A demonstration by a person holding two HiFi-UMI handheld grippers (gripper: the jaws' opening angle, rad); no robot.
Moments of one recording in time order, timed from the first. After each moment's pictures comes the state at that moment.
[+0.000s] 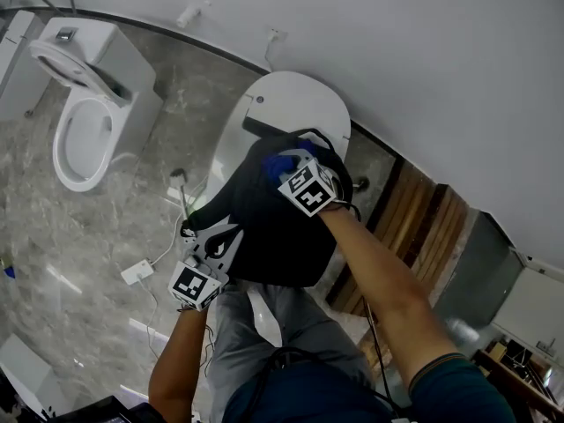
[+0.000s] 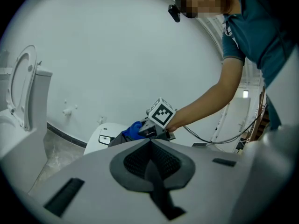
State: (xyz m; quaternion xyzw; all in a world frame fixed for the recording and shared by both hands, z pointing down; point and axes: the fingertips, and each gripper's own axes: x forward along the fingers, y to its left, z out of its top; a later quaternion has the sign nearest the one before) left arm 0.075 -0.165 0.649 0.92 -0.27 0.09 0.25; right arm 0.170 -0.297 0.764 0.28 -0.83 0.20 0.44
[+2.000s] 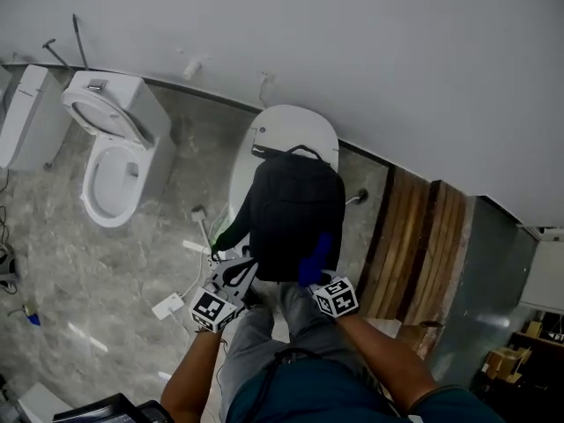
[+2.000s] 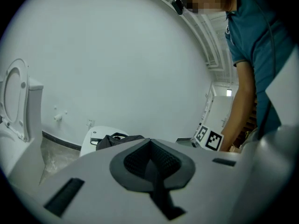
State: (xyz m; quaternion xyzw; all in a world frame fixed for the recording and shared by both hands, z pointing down) left arm 0.028 -0.077 0.576 0.95 -0.20 0.10 0.24; right arm 0.159 0.036 0.720 0.42 -0.71 0.44 0.35
